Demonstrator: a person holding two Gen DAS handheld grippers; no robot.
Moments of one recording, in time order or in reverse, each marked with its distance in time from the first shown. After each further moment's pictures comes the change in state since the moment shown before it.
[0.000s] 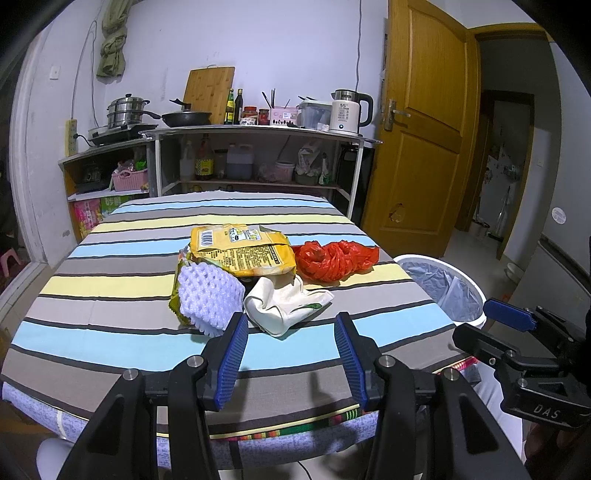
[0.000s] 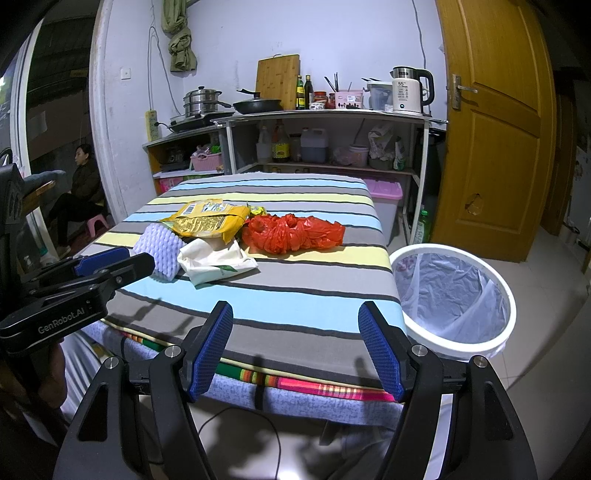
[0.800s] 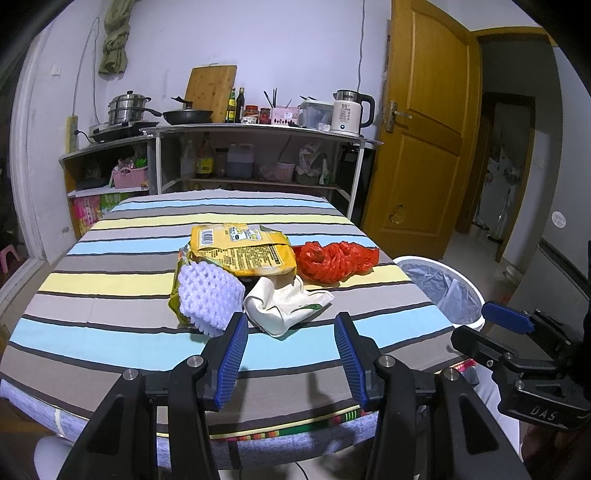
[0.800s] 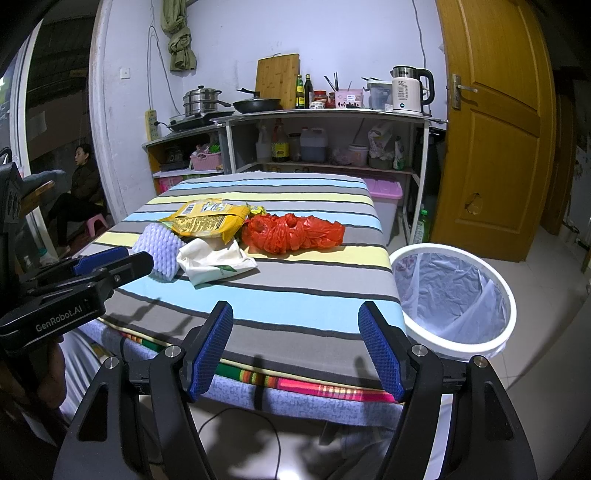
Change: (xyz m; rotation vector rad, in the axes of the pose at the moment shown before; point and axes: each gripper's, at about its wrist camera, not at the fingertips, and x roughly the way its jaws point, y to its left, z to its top) left arm -0.004 0.001 0.004 -0.014 0.004 -0.014; right arm 0.000 0.000 0.000 0.000 0.001 0.000
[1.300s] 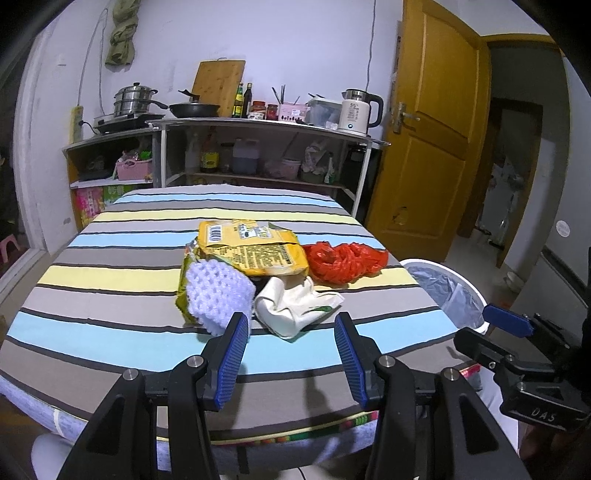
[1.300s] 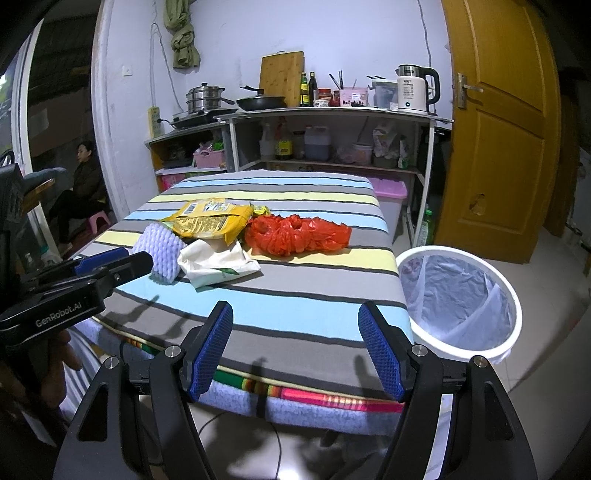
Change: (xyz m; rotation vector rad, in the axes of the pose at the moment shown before) left arm 0.008 0.015 0.002 -0.033 0.012 0.019; right arm 0.010 0.002 0.005 -0.010 0.011 0.012
